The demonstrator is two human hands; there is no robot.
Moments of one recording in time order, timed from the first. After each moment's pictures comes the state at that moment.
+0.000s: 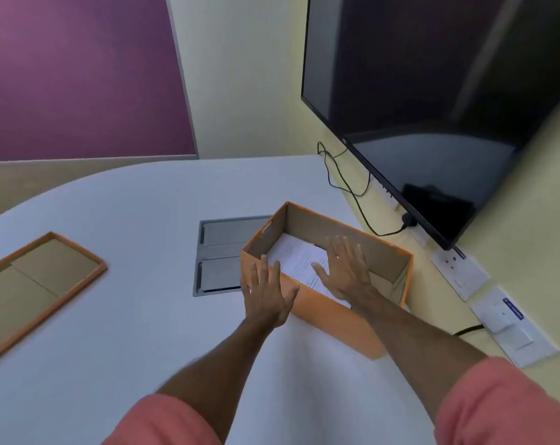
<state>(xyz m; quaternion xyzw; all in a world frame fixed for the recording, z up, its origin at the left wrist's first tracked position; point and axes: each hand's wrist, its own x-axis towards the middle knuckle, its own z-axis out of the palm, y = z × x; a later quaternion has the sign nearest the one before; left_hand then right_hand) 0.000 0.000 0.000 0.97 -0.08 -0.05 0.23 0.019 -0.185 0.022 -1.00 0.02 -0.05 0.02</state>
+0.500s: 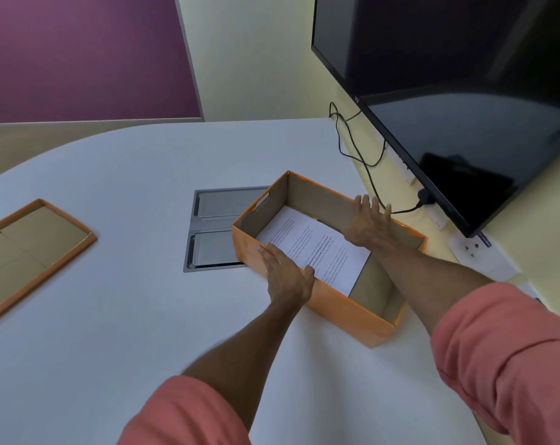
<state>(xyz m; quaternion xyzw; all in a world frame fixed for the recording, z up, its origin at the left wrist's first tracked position) 0.020 -0.076 -0.023 0.90 0.11 -0.12 0.40 0.115 -0.256 0.002 -0.99 0.10 0.05 -0.03</state>
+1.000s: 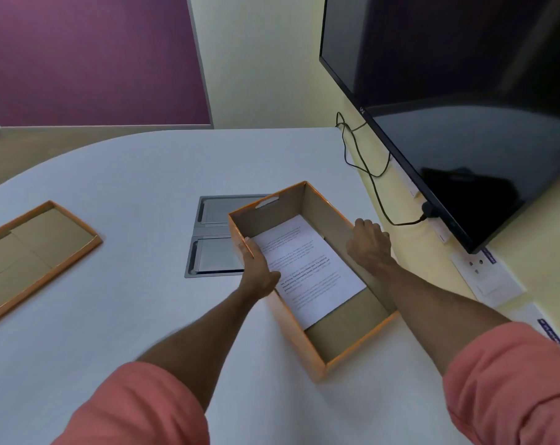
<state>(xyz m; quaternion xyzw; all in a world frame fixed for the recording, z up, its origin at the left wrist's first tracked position) 0.053 -0.015 -0.015 0.87 0.04 -0.16 0.46 0.094 -0.249 0.008 -0.99 0.09 -0.04 0.04</state>
